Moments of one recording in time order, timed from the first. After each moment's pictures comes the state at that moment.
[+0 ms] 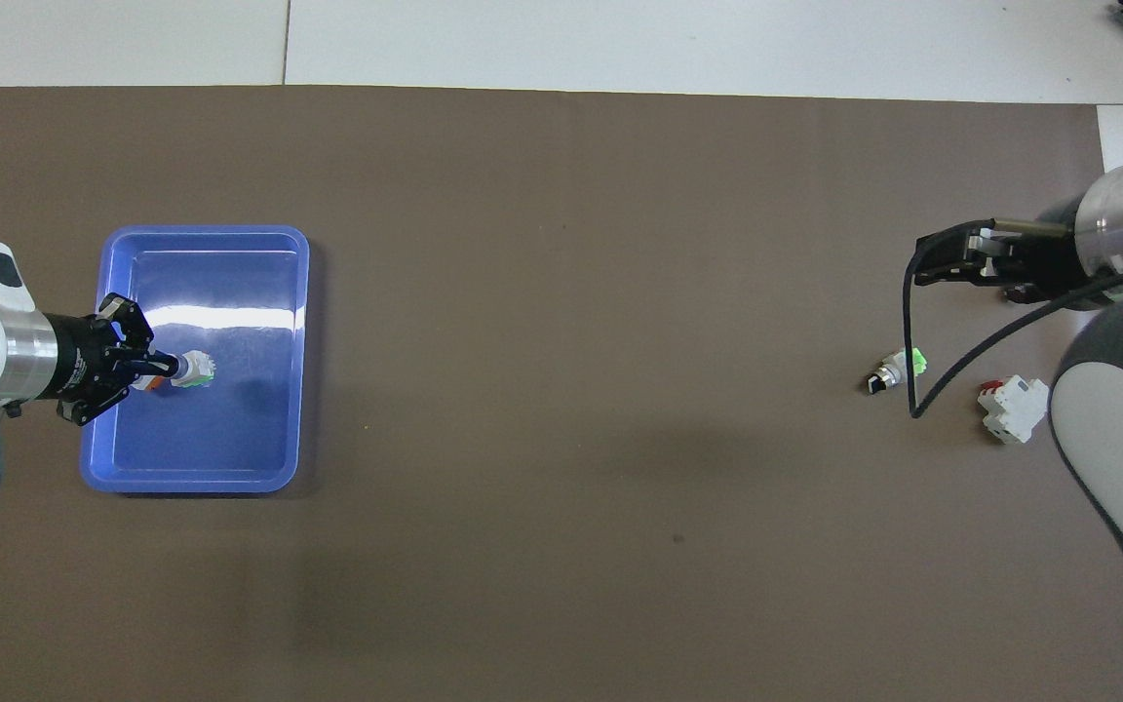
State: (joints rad) left arm 0.13 -0.08 -0.11 -2.19 -0.13 2.21 -0.95; right arm -0.10 0.02 0.20 -1.62 -0.05 1.70 0.29
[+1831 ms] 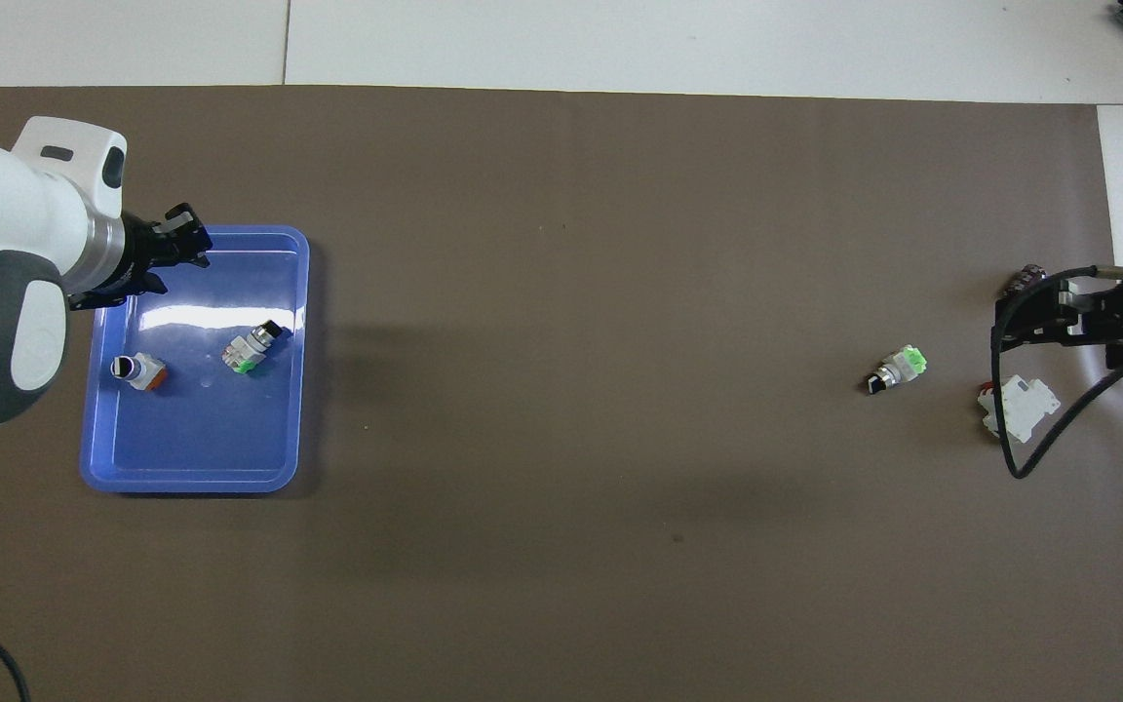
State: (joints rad) left arm -0.02 0.13 -0.13 -1.80 0.08 2.05 -0.63; right arm 0.06 -0.02 -0.04 -1.60 -0.02 1.50 0.19
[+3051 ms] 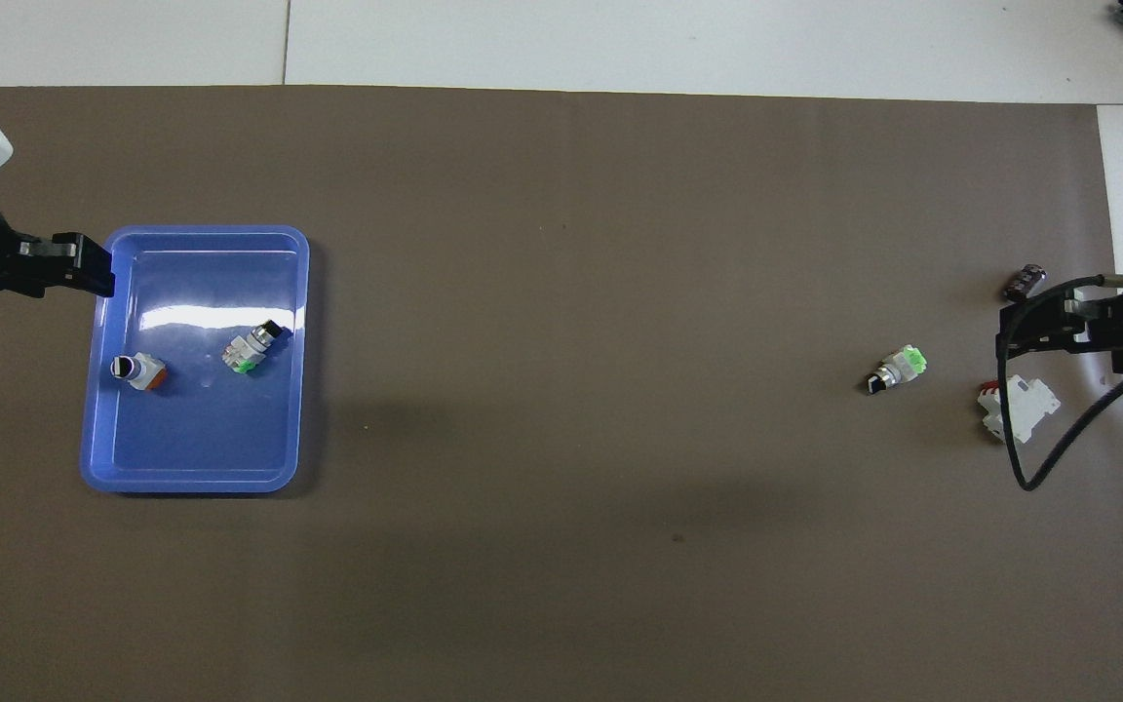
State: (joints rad) left arm 0.05 0.07 -0.13 -1.55 0.01 1.63 -0.01; right arm 0.06 -0.03 -0.04 -1.59 -0.02 1.48 0.16
